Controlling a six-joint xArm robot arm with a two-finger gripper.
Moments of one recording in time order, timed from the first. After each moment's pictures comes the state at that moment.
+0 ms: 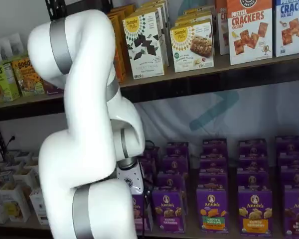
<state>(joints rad) 0.32 0.16 -0.49 -0.02 0.29 0.35</state>
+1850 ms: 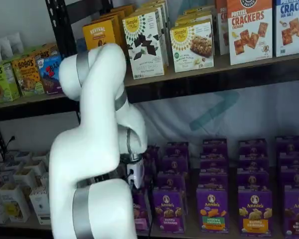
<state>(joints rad) 0.32 0.65 -1.07 0.24 0.40 -1.46</state>
